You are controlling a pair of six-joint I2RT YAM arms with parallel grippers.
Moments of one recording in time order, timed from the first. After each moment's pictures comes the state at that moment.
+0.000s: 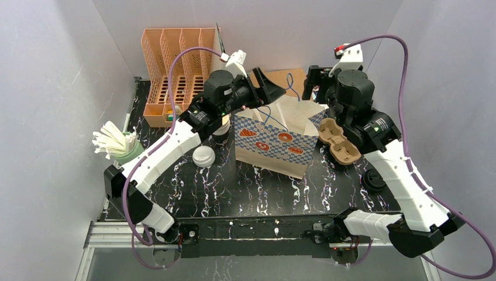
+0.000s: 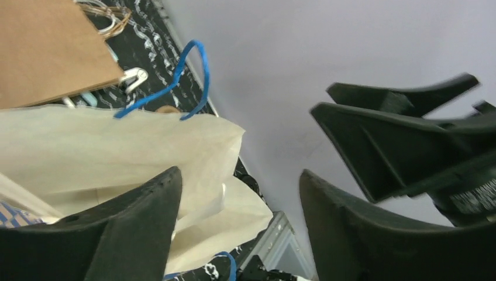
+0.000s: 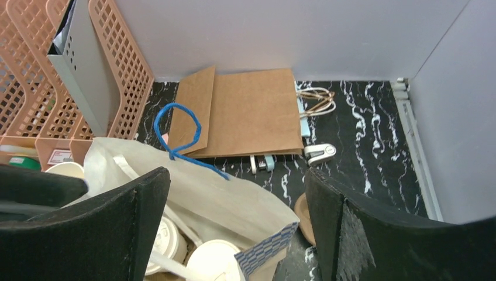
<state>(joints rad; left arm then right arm) -0.71 1.49 1.51 -0.09 0.16 -0.83 0.59 1.18 1.54 -0.55 0.46 0.15</state>
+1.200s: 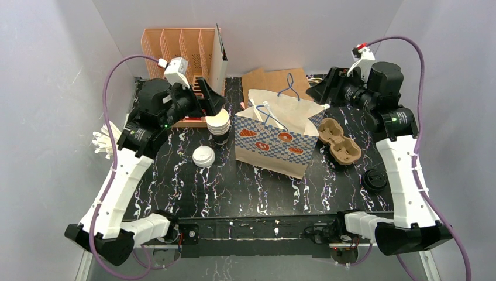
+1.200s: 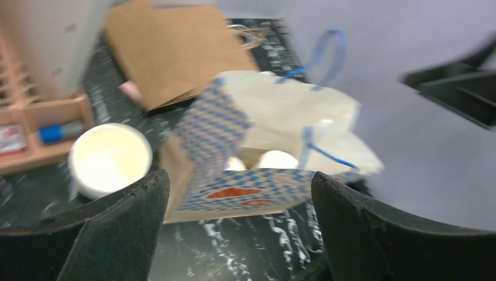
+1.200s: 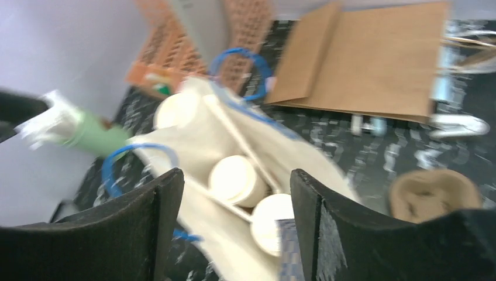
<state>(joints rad) -0.40 1.13 1.41 -0.58 0.13 -0.46 0.15 1.18 1.52 -0.66 -0.36 0.33</state>
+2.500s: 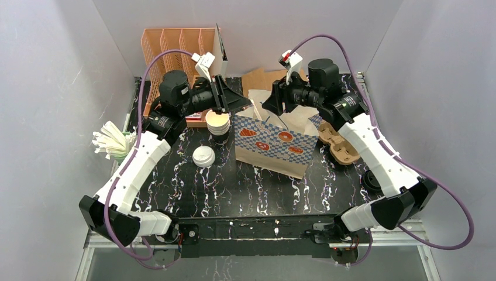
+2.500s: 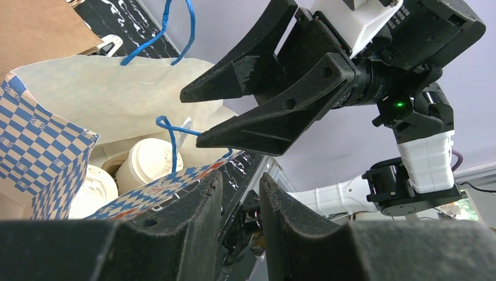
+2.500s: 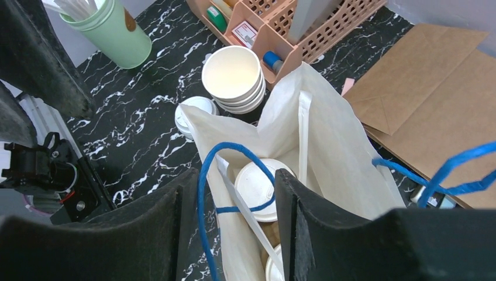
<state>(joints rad) -0.45 1.27 1.37 -0.20 0.67 -0.73 0.55 1.40 1.59 -0.58 -0.42 0.04</state>
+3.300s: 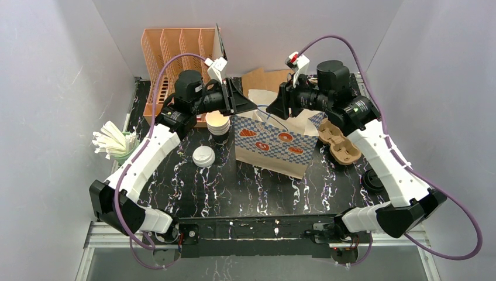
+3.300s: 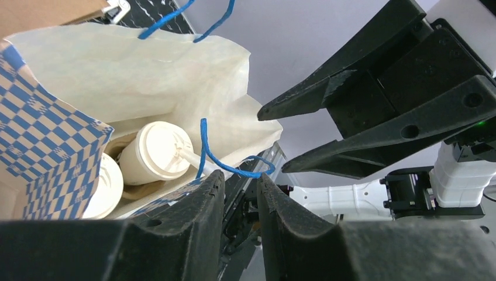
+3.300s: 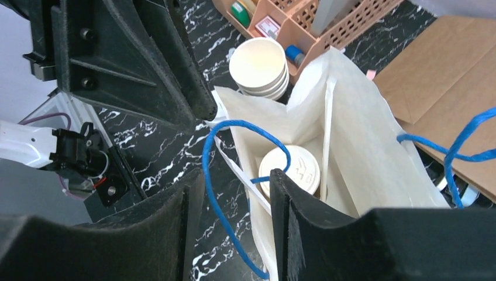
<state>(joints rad) -0.48 1.37 1.37 -0.22 0.66 -0.74 0.55 1.33 1.61 -0.64 -0.48 0.08</state>
